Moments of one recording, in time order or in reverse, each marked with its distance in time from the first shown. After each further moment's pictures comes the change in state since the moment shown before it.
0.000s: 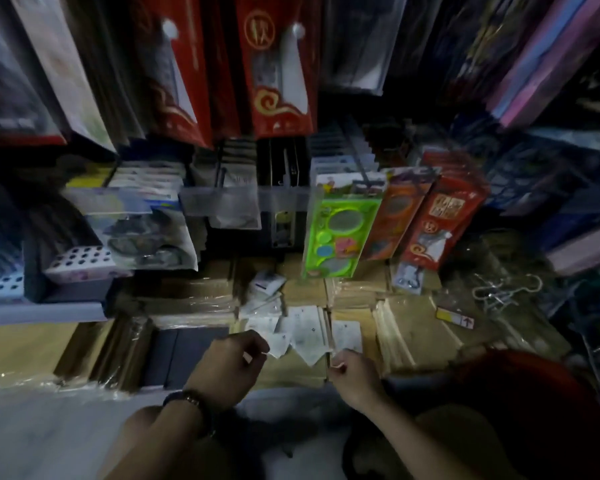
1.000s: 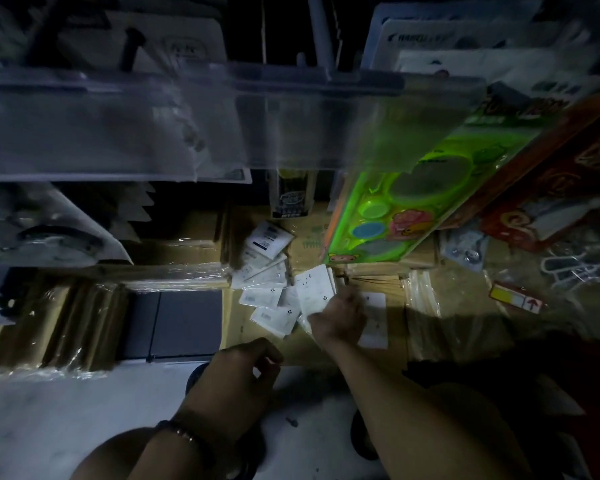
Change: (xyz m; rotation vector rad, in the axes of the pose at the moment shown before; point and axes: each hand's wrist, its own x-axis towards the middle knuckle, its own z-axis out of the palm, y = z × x) left_hand 0.058 -0.045 0.065 -0.075 -0.217 -0.221; right_hand 0.180 0.000 0.115 -0.218 0.159 0.338
